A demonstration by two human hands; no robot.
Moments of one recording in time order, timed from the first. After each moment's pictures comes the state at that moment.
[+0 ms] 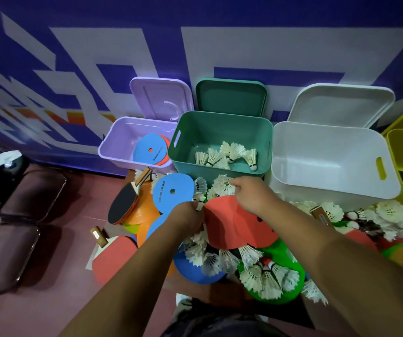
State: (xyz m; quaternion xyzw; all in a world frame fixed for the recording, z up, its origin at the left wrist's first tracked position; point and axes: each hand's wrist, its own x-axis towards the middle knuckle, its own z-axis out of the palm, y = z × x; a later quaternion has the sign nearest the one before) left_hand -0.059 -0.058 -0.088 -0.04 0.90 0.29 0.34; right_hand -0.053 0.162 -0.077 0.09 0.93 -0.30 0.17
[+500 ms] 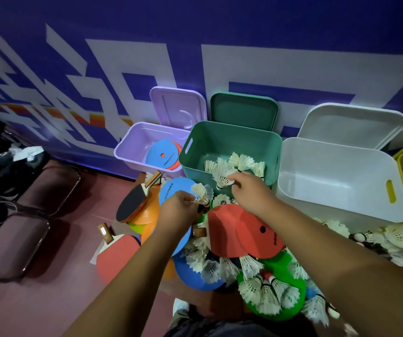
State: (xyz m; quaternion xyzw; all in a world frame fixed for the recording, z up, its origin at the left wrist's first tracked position) left_hand -0.043 -0.071 -0.050 -0.10 0.90 0.41 0.13; right_hand -0.064 0.154 -0.049 0.03 0.93 -0.36 0.09
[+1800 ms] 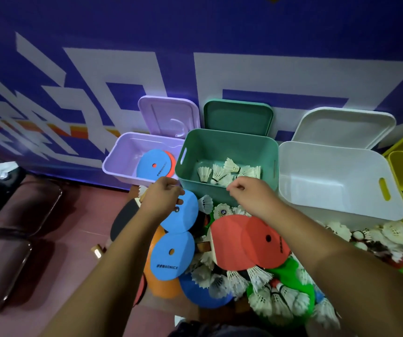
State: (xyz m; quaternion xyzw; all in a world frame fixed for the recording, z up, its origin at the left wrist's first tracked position) left_hand -0.135 -0.108 -0.029 -0.09 0.84 0.50 0.18; right_hand -0.079 0.142 -0.019 0.13 0.90 -0.40 0.11
